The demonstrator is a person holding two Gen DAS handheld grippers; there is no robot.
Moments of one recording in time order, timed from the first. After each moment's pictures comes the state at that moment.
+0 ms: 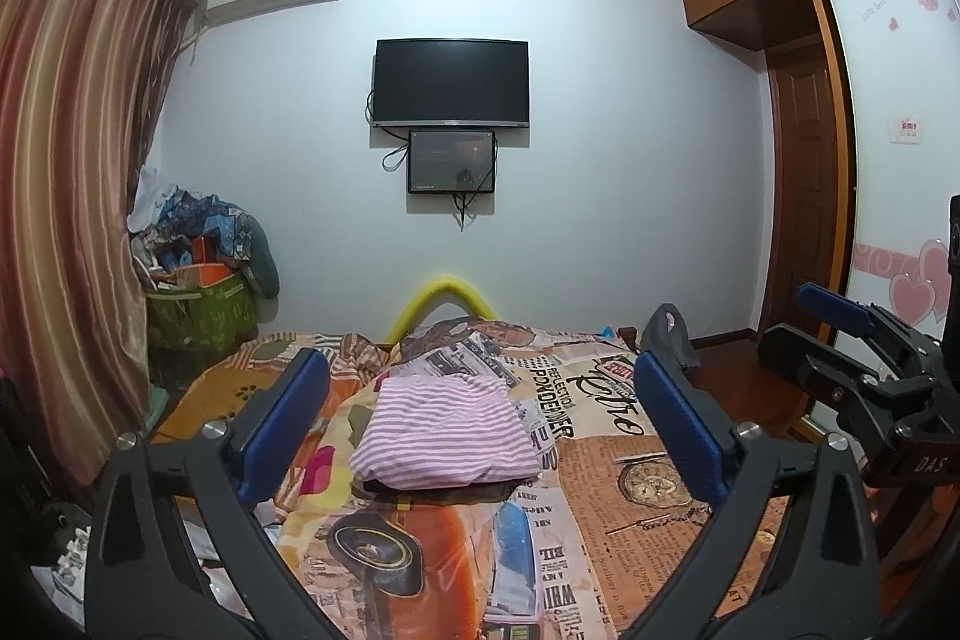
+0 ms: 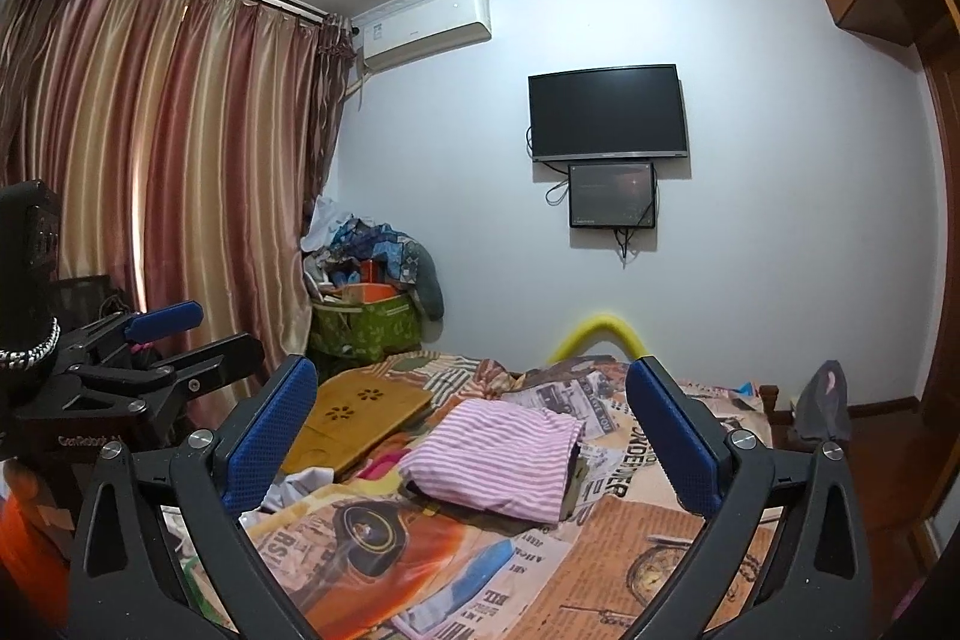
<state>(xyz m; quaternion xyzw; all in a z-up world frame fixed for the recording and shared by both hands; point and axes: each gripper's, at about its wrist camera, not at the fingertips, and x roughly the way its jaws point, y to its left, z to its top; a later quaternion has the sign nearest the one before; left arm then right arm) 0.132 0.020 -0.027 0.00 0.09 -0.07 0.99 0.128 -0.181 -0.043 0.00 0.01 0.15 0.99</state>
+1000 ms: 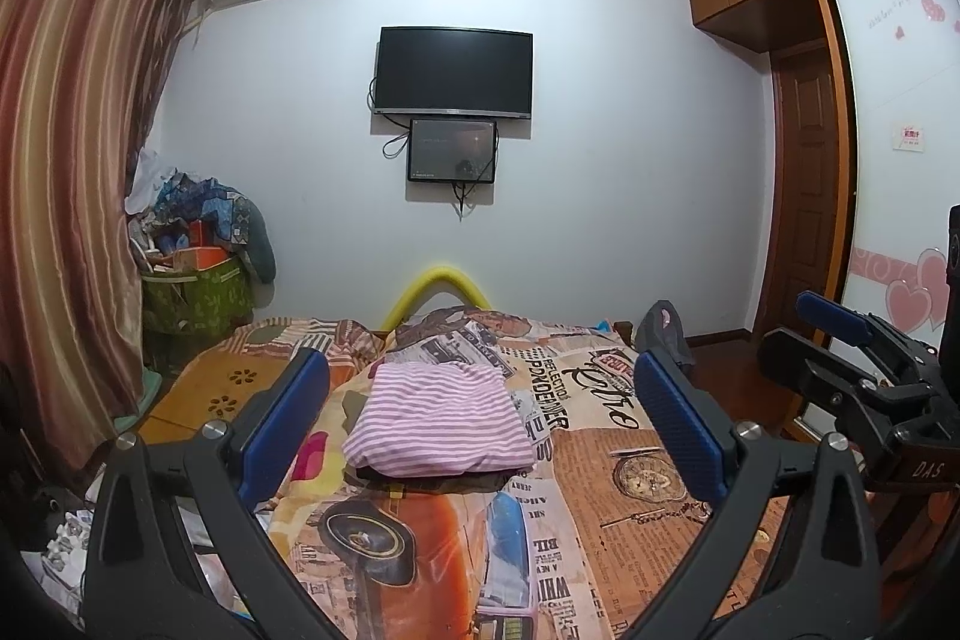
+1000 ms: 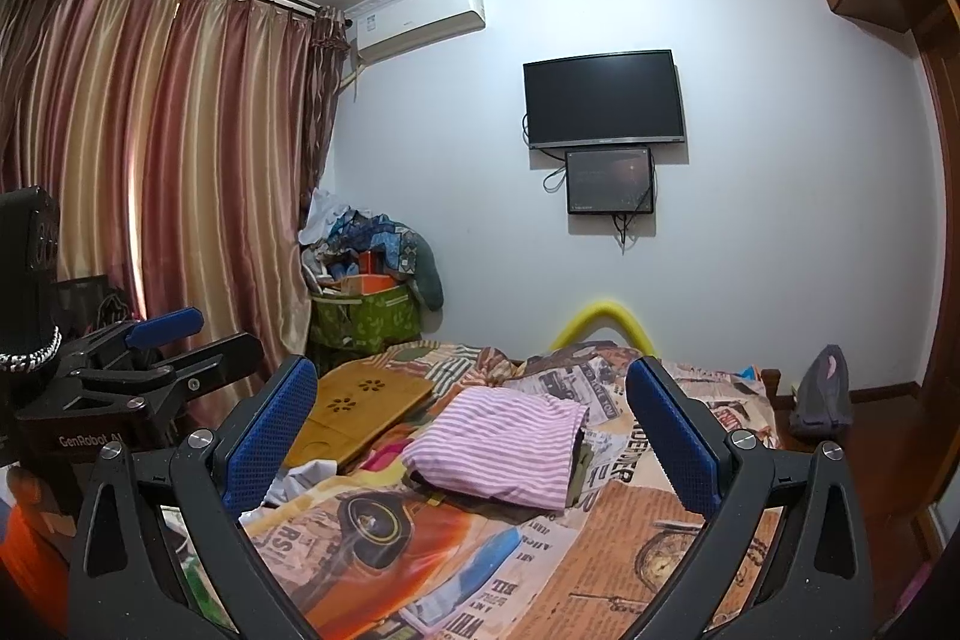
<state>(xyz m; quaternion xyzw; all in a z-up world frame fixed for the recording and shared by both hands) 0.135 0.024 -0.035 -0.01 0.10 -0.07 0.99 0.121 -0.184 -0.046 0.01 0.02 0.15 0.99</state>
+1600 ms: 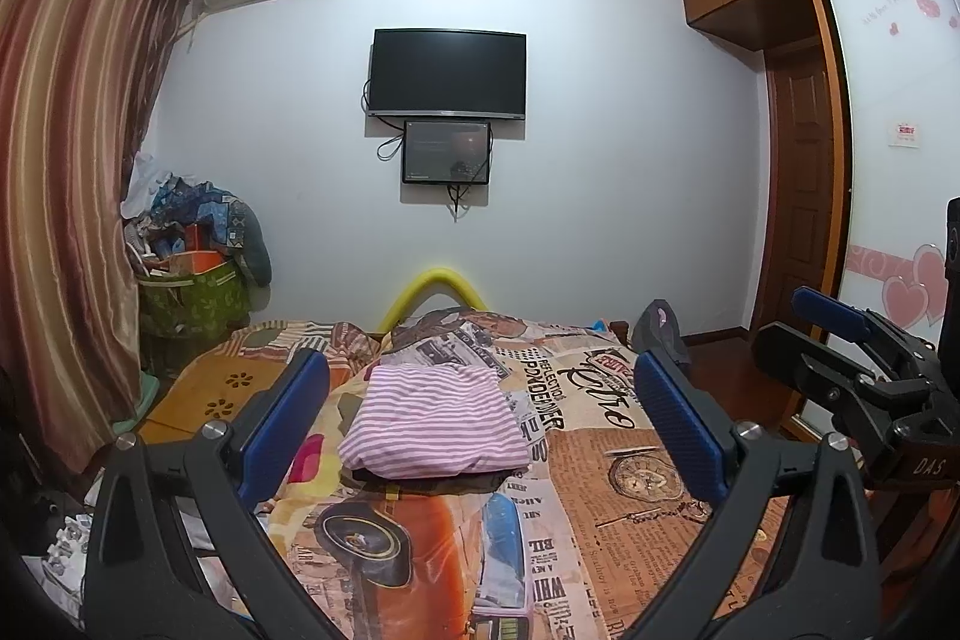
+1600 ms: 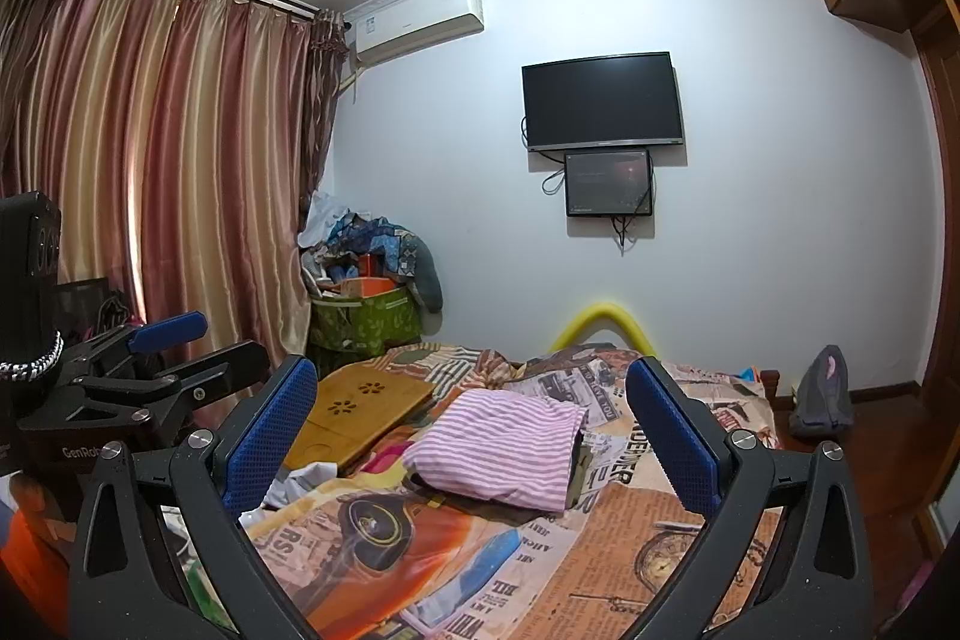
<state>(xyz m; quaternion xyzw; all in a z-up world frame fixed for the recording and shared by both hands) 0.133 0.020 -0.035 -0.01 0.09 -0.08 0.99 0.119 -0.184 -0.044 0.01 0.02 0.15 0.99</state>
